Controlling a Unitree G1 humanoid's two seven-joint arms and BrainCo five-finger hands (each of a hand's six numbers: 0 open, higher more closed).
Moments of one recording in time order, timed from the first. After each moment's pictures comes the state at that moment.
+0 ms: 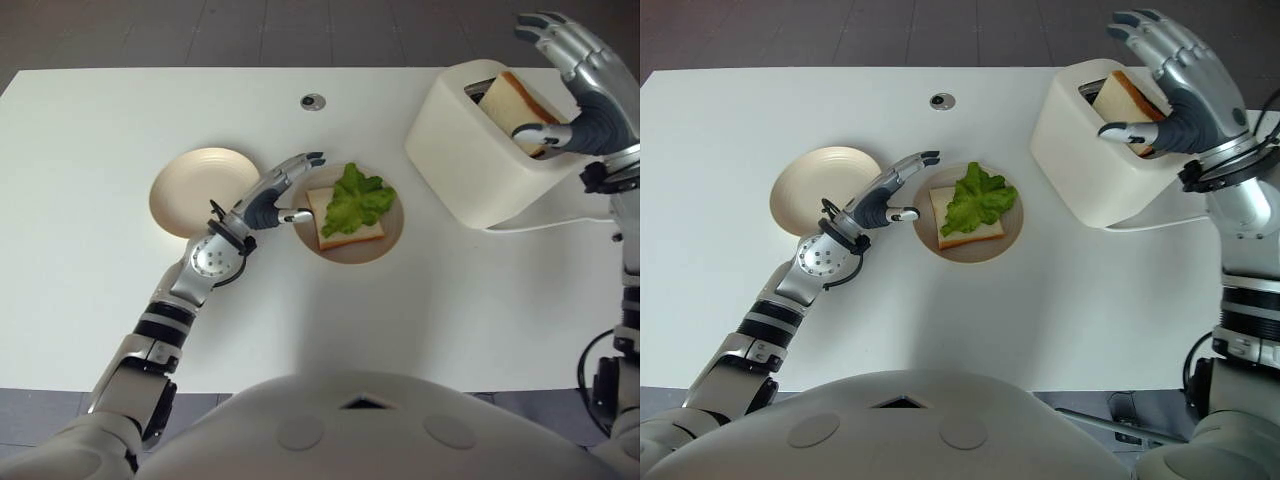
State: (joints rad) left arm -0.15 0.37 -0.28 0.26 0.39 -0.60 -0.10; right arm -0.19 -0.83 -0.30 0.06 -0.41 -0.57 0.19
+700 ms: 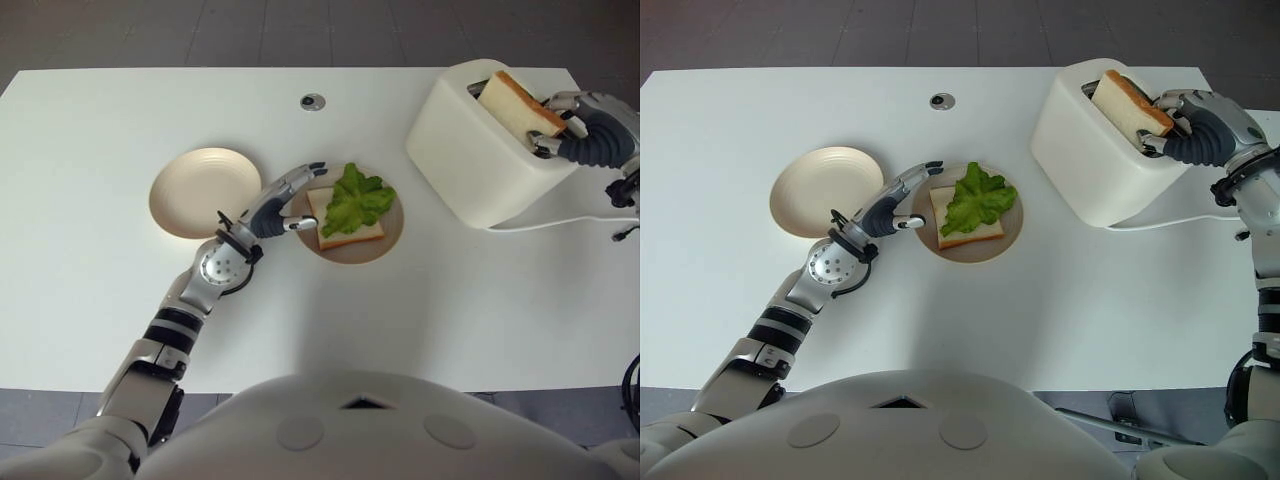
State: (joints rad) left arm -0.13 0.32 -0.29 0.32 0.42 -0.62 -0.06; right arm -0.18 -0.96 -0.21 0.24 -0.39 -0.39 0.30
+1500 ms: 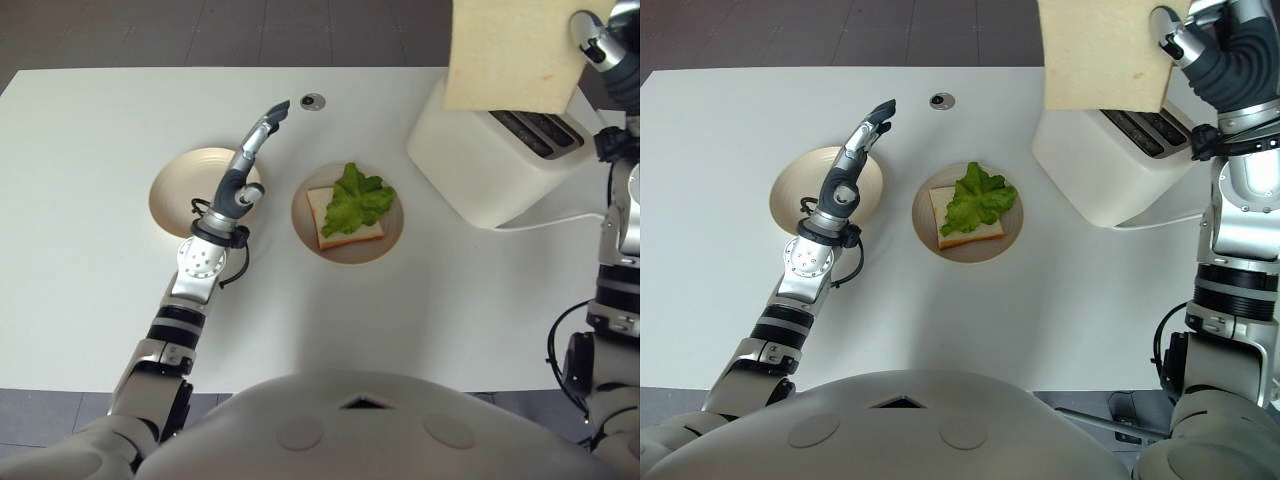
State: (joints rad) left arm -0.13 0.26 -0.17 0.27 0.02 -0.82 -0.12; right arm -0.32 -0.67 -0.23 -0.04 0.20 -0.38 0.32
